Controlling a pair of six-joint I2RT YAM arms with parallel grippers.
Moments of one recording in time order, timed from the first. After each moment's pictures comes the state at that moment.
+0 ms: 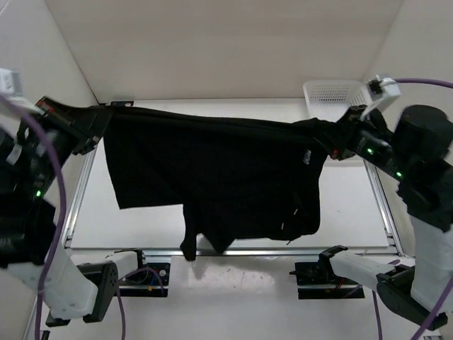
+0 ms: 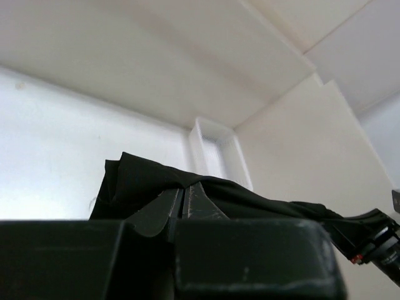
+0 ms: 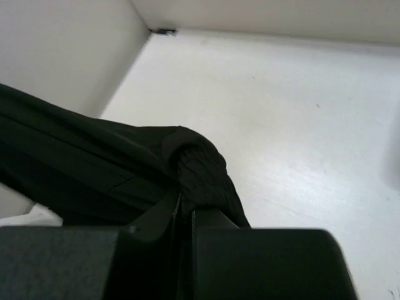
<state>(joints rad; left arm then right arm) 0.10 1.19 2.46 -1.25 0.33 -0.69 0.43 1.08 1.99 -1.14 -0.20 0.32</state>
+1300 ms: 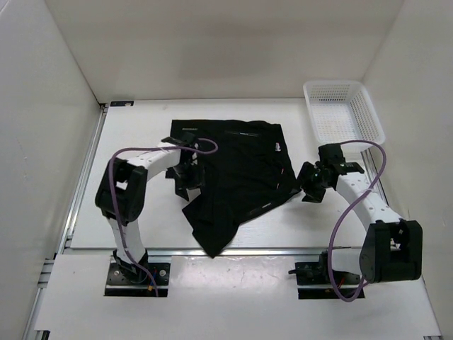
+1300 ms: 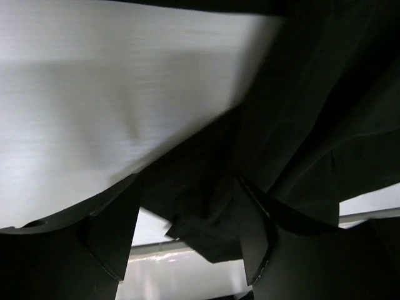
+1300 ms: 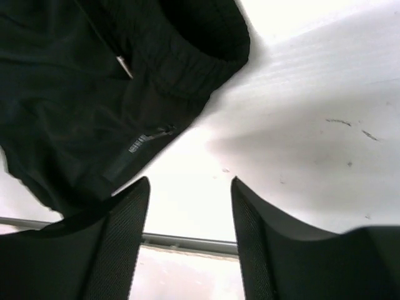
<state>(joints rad) -0.41 1.83 1.26 -0.89 0.16 -0.53 0.13 1.27 0.84 -0.74 -0.23 0.55</state>
